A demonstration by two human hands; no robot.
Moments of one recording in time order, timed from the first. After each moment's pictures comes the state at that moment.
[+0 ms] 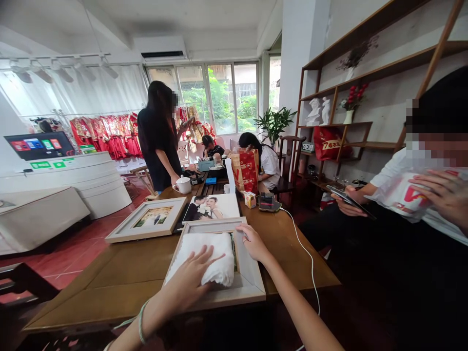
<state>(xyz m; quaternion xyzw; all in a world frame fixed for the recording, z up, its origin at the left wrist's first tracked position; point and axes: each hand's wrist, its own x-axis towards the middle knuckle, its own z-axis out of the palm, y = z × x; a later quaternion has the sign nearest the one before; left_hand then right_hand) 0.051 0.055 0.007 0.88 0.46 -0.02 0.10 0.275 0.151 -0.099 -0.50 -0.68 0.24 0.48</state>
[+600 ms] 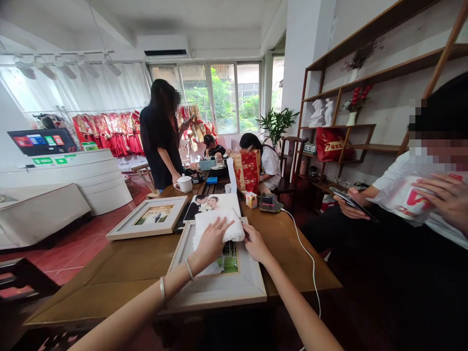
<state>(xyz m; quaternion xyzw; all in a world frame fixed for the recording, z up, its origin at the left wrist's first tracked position) 0.092 0.135 -0.011 0.87 0.48 0.07 -0.03 0.274 0.149 -0.097 -0.48 -0.67 0.23 0.51</state>
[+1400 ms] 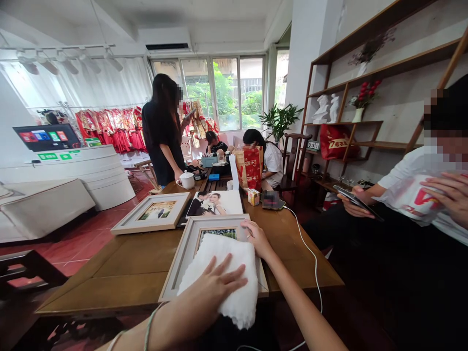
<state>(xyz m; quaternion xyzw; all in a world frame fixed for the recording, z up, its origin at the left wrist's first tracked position) 0.070 0.031 -0.007 0.96 0.27 -0.01 0.08 0.278 0.152 -0.098 -0.50 -0.67 0.23 0.49</state>
